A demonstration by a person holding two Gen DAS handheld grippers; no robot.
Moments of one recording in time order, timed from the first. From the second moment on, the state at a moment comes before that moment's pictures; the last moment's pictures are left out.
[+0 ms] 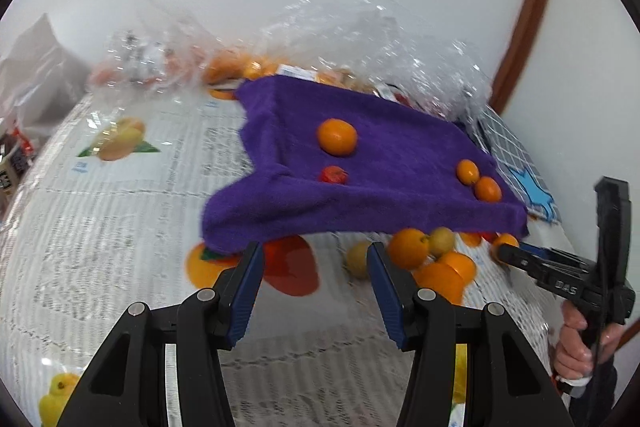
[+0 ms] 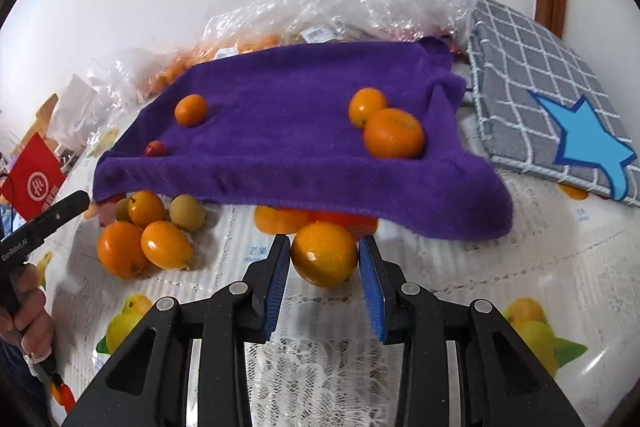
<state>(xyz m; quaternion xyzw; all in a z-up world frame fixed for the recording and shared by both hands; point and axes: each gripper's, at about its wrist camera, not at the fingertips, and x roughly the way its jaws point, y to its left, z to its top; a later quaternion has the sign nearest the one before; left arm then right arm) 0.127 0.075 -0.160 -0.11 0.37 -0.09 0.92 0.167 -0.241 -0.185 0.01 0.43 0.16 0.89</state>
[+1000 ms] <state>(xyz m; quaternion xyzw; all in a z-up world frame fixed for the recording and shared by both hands) 0.158 0.047 -0.179 -0.10 0.42 -0.13 0.89 0.160 -0.225 -0.190 -0.05 0.43 0.15 0.89</state>
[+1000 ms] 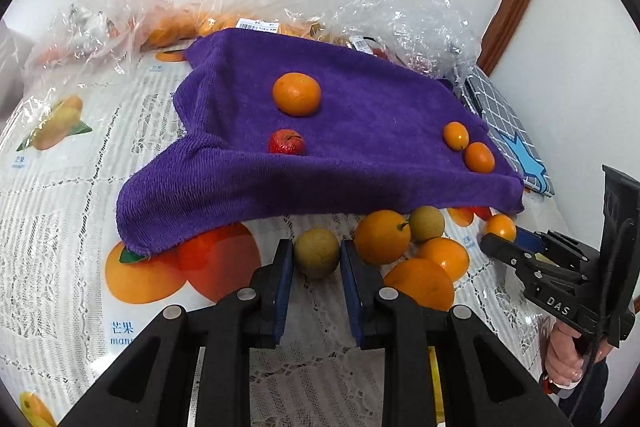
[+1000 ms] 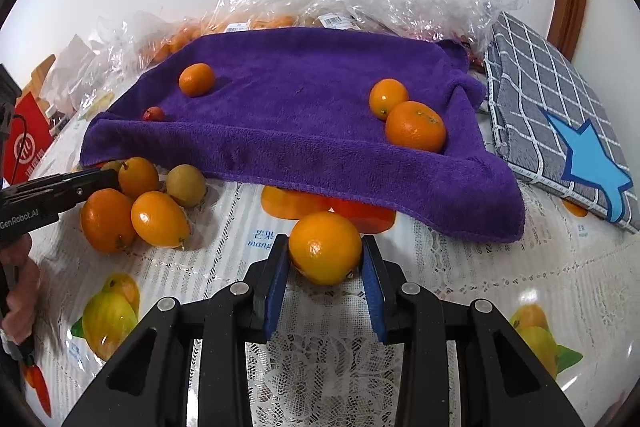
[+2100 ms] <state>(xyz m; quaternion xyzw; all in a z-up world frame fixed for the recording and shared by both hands) 0.136 0.071 -0.151 -0.12 0.33 -0.09 0.93 0.133 -0.246 -0.148 0.00 0.36 0.18 0.92</state>
